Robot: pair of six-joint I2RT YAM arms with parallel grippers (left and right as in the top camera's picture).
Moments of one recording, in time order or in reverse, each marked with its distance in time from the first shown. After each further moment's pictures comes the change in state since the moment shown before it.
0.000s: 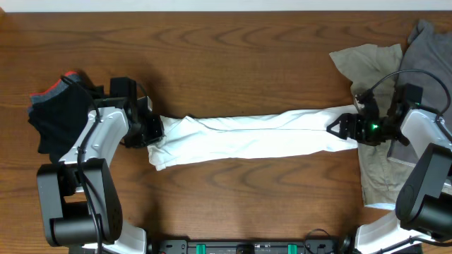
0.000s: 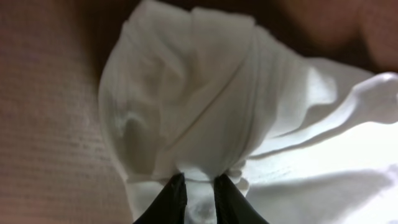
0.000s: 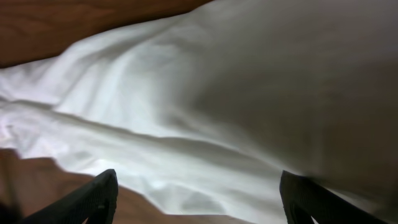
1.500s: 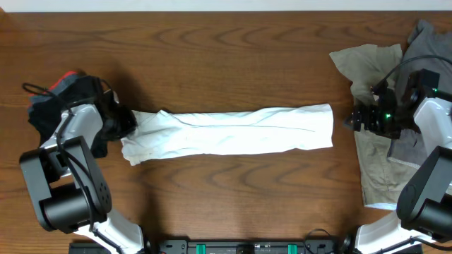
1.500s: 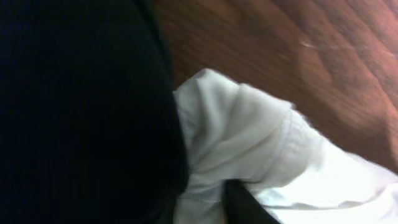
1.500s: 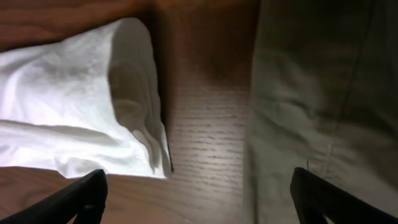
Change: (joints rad) left arm 0.227 0.137 0.045 0.188 -0.022 -0.002; right arm -0.026 0.000 0.166 -0.150 0.165 -0.014
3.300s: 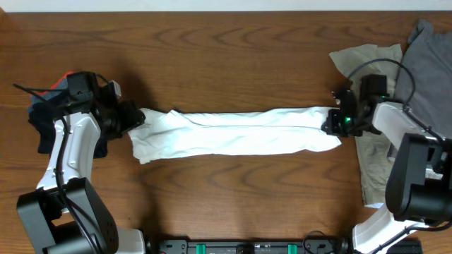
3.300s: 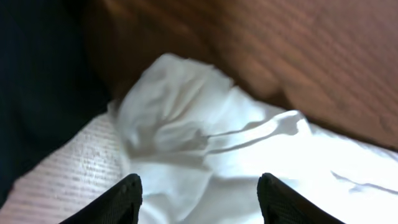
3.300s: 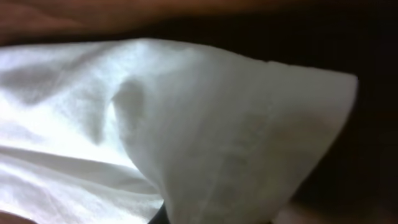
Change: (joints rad) left arm -0.040 -0.238 -0.002 -0.146 0.102 0.031; right arm 0.208 0.067 -0.147 0.266 0.039 0.180
